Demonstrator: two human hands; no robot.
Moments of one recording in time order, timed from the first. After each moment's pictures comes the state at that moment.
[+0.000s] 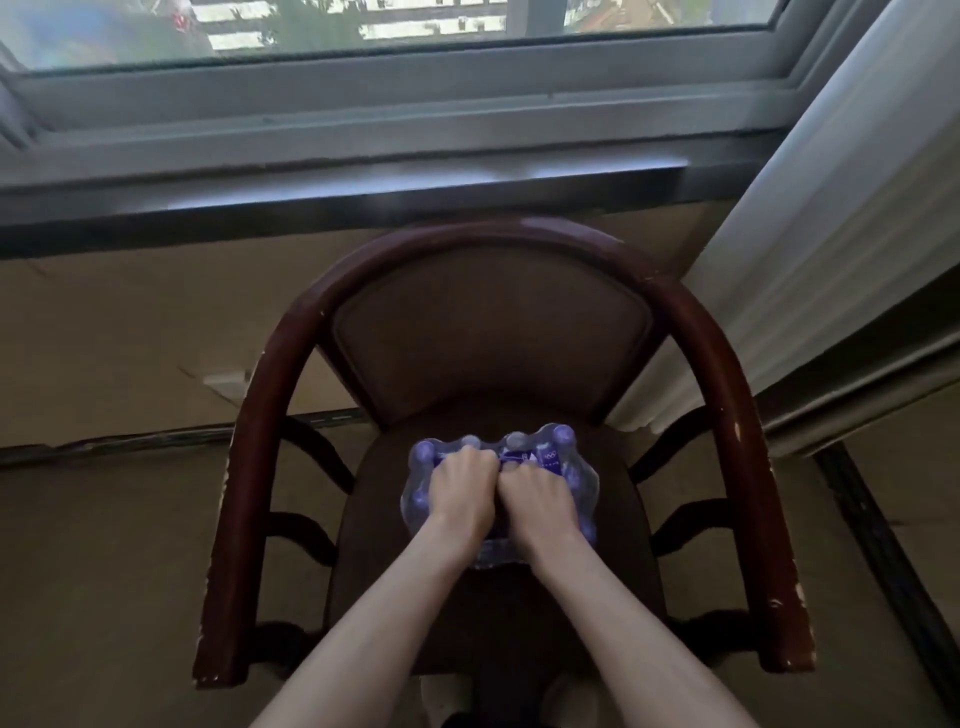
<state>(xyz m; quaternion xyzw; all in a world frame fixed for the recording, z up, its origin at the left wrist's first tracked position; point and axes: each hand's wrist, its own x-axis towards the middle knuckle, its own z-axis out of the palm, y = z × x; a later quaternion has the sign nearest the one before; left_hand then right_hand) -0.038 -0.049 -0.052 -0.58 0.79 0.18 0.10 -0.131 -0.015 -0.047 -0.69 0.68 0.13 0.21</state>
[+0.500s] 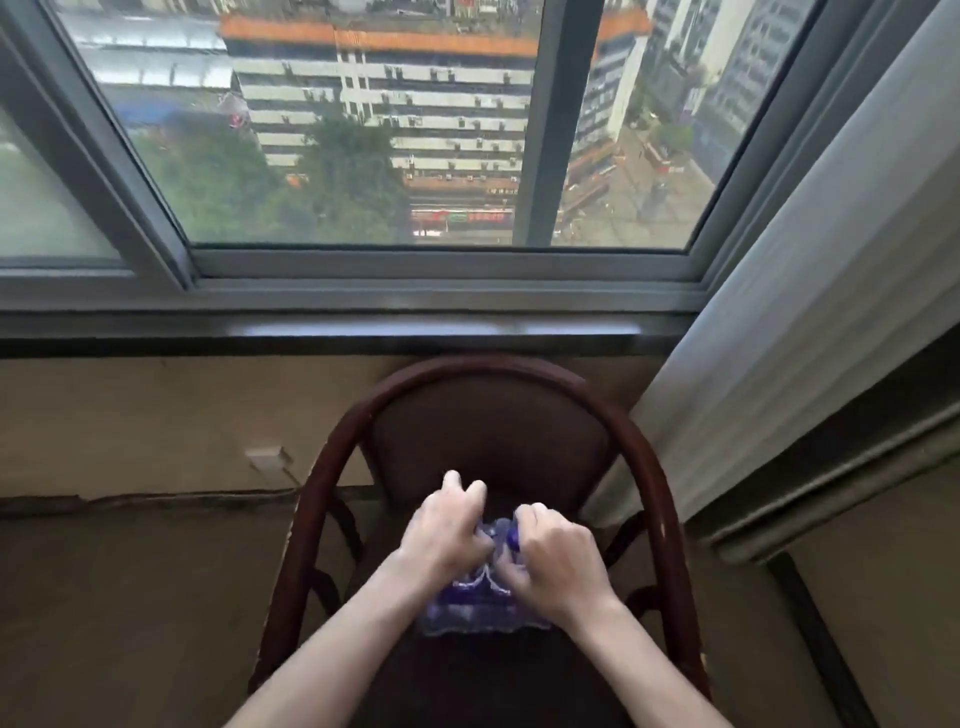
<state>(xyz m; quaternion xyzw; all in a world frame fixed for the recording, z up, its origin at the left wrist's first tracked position) -0.007 -0.034 0.136 -0.56 0.79 0.24 -0.01 -0.153 0.030 0.136 -0.76 0.65 -0.07 0.05</state>
